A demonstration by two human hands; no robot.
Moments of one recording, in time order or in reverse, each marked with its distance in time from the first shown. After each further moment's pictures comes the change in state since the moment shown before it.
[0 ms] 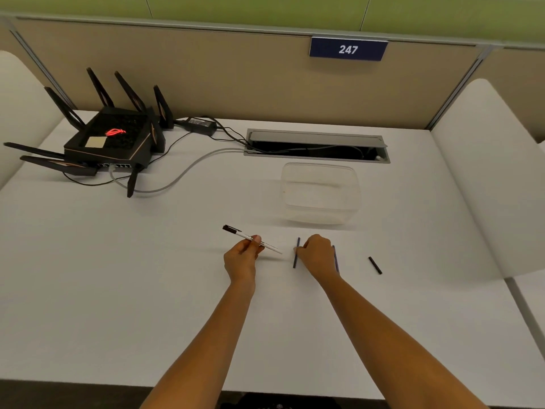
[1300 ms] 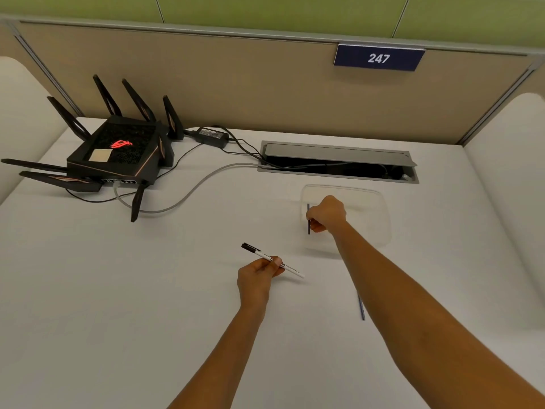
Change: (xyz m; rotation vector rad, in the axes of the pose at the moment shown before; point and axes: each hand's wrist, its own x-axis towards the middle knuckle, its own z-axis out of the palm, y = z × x) left_hand 0.042 0.014 0.013 0.156 -0.115 -0.035; right_hand 0.142 -0.102 -0.041 0.086 -0.094 0.149
